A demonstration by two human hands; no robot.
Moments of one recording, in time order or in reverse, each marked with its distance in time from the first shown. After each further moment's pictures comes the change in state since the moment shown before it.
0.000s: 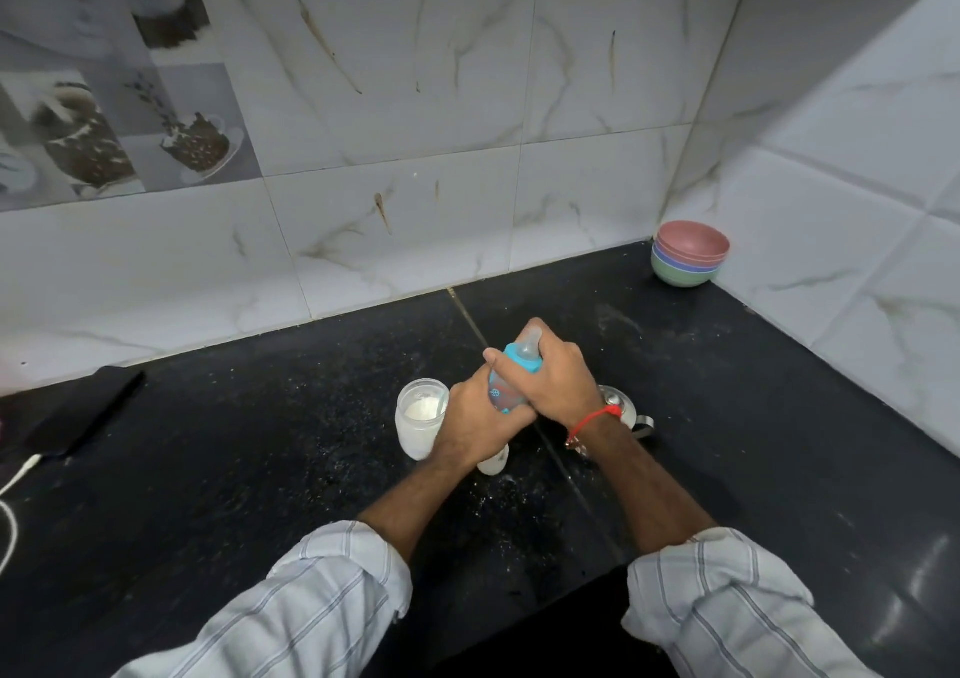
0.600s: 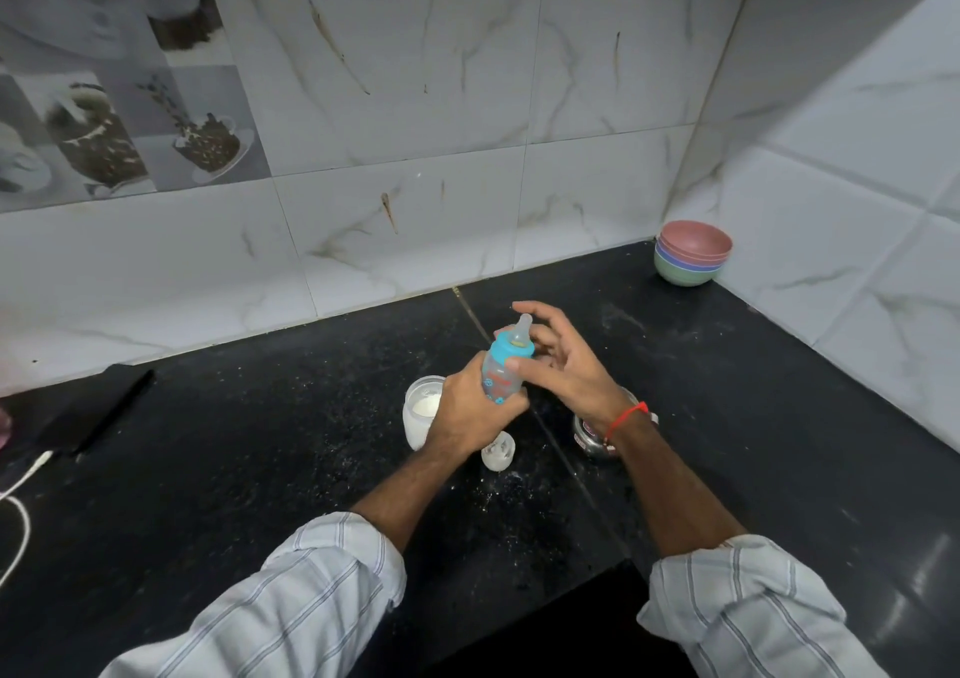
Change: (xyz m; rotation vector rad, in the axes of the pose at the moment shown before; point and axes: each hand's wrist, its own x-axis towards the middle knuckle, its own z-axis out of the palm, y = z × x) left_hand 0.000 0.002 -0.017 0.004 0.034 0.012; right_hand -0.009 0.000 -0.016 0.521 -0.207 -0.132
